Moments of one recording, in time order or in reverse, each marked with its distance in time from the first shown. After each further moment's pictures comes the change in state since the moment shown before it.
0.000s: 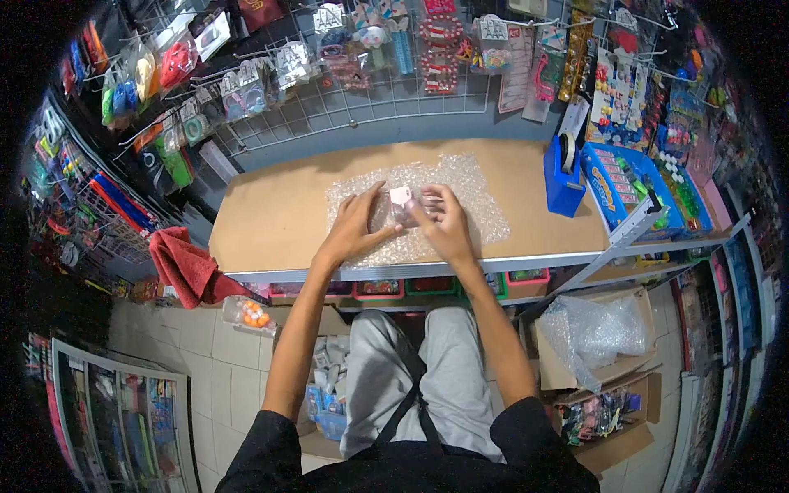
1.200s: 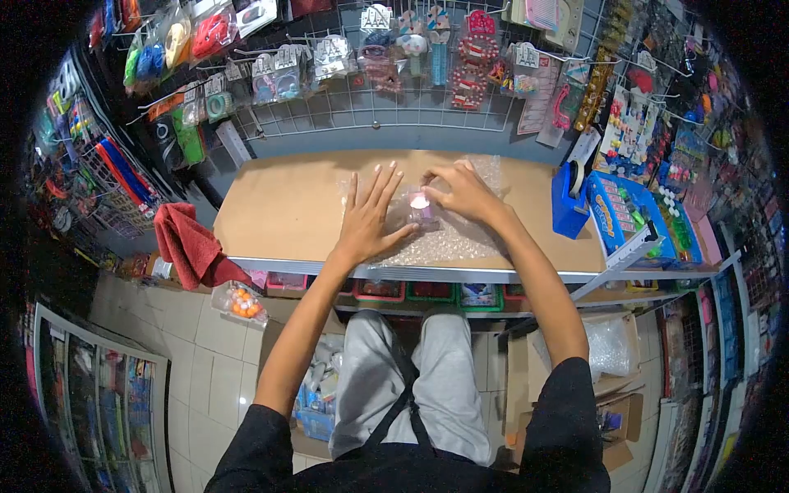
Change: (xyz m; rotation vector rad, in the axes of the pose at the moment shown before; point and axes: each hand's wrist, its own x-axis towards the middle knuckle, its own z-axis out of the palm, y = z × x) left_hand -0.003 0.010 -0.001 0.309 0.296 0.167; right_hand 0.091 -0.036 -0.026 -0.762 -0.571 -0.541
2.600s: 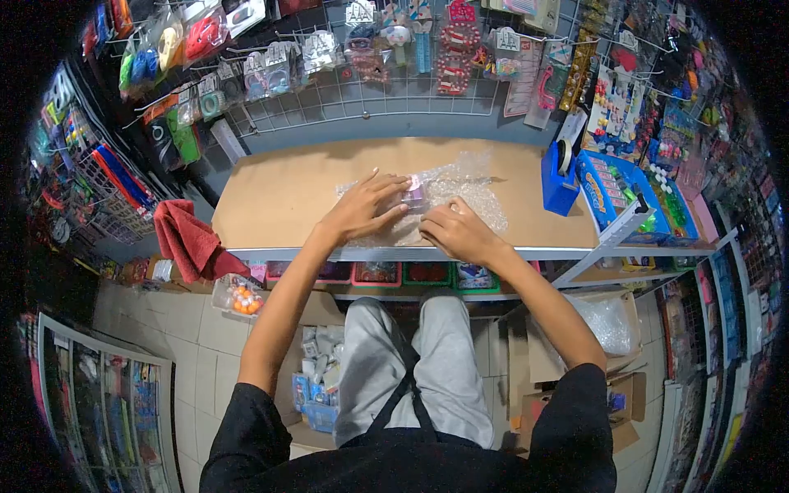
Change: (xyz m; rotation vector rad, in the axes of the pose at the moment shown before) left_hand 0.016 -0.010 -0.018 -0.238 -0.358 0.167; right_hand -0.088 -0.050 0.023 -0.275 -0.010 -0.319
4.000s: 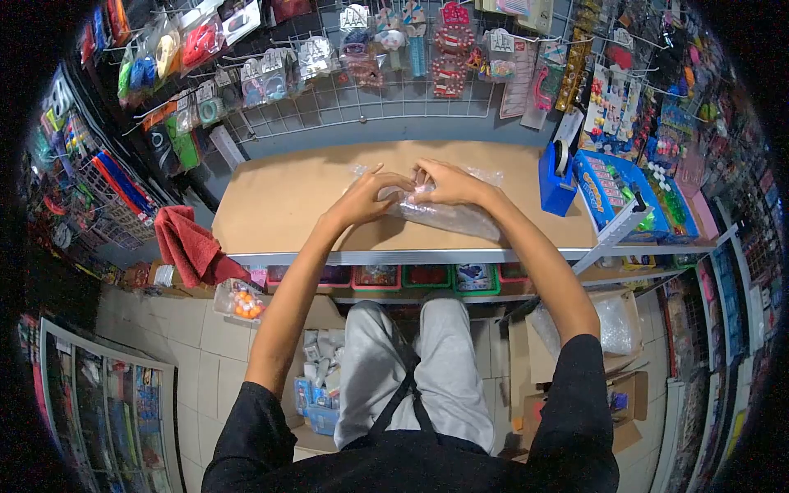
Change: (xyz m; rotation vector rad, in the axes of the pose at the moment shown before) left_hand 0.028 -0.016 0.006 -0.177 0.043 -0.019; right_hand 0.062 0.075 -0.012 0.546 -0.230 0.451
